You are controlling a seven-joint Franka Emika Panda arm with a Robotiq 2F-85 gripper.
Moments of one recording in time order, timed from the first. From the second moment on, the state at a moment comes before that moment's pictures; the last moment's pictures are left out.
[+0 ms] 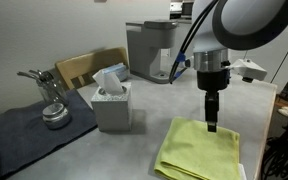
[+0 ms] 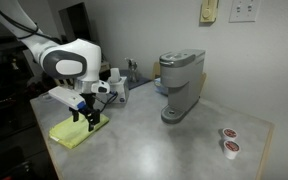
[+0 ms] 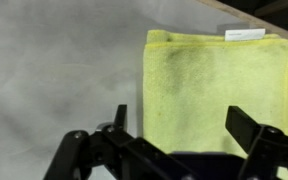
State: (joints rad) arm 0.03 0.24 0.09 -2.45 0.18 2.43 -0.31
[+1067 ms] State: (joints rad) arm -0.13 0.41 0.12 -2.37 0.47 2.32 -0.54
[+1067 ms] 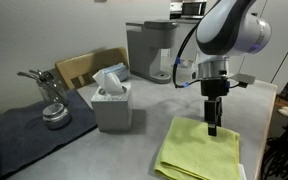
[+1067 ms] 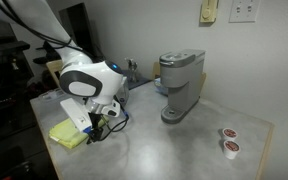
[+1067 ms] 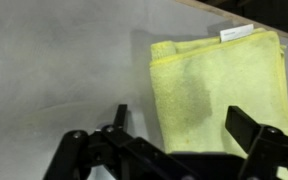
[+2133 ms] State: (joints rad) arm -0.13 0.42 0.13 -2.29 0.46 2.26 -0.54
